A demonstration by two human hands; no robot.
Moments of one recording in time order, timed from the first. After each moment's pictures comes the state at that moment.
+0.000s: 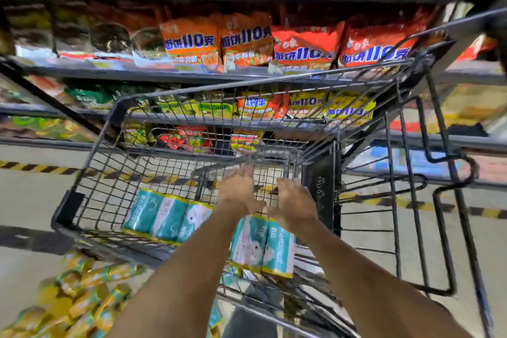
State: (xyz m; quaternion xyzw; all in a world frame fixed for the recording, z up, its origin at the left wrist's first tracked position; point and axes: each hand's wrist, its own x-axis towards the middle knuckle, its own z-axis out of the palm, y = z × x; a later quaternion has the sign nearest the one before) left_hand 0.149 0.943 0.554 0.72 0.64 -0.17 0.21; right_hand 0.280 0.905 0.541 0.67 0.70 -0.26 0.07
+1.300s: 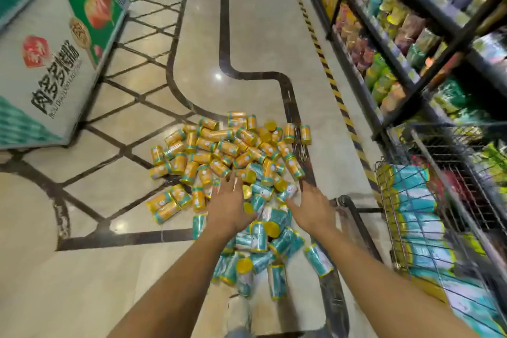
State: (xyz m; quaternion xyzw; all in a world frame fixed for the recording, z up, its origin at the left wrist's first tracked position) left_hand -0.079 0.377 0.576 0.15 0.97 0.04 0.19; right_hand -0.033 0.555 0.573 0.20 0.95 -0.19 0.15
